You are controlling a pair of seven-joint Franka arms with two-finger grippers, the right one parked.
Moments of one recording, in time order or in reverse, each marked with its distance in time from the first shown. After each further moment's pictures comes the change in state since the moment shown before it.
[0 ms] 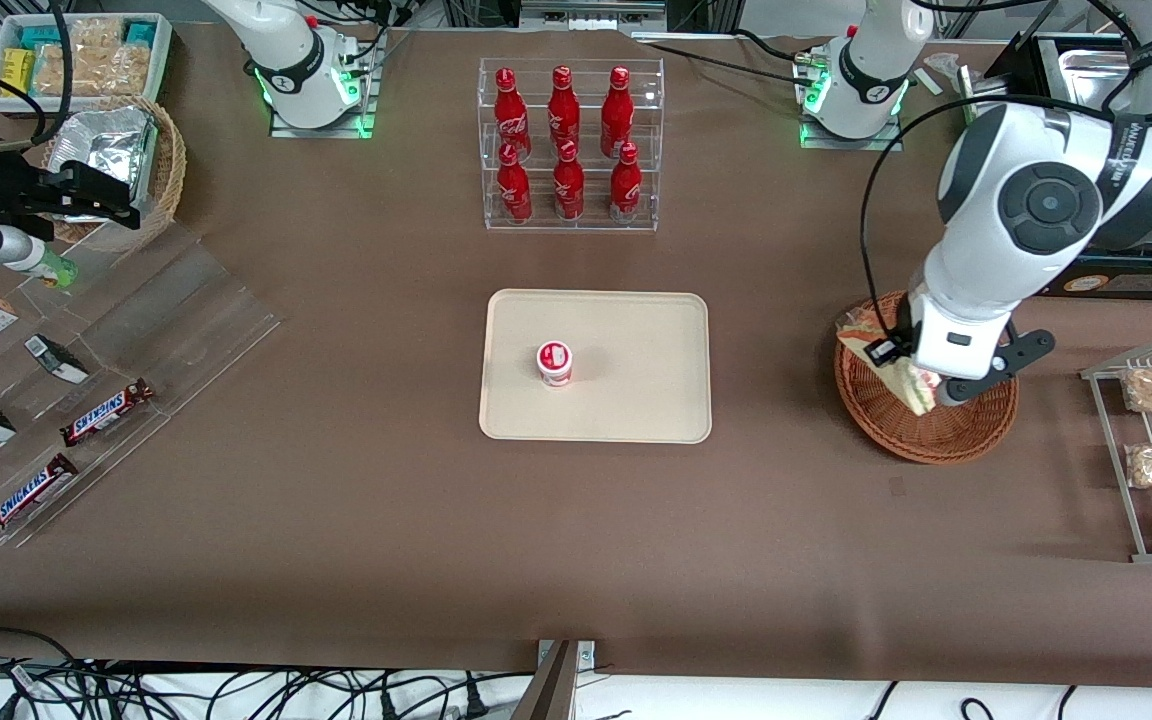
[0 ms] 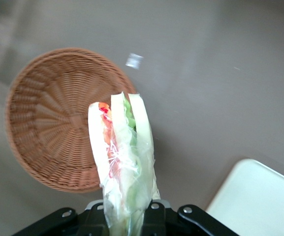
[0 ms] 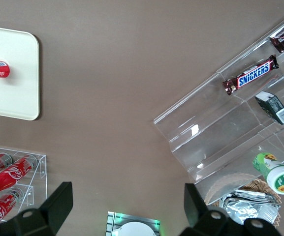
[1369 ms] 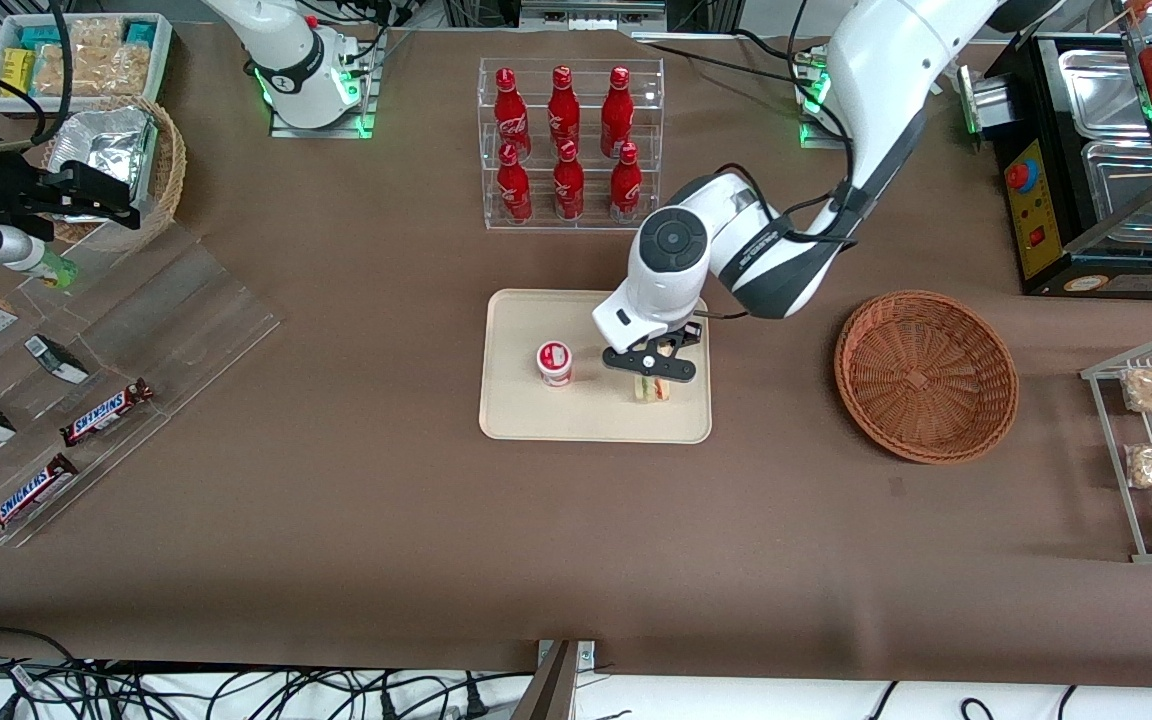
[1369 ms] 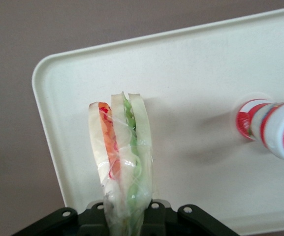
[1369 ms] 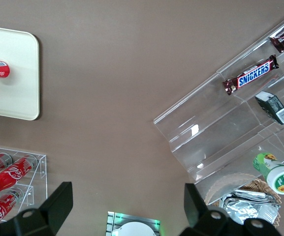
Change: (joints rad) arm -0.315 0.416 -0.110 0.071 0.174 0.250 0.153
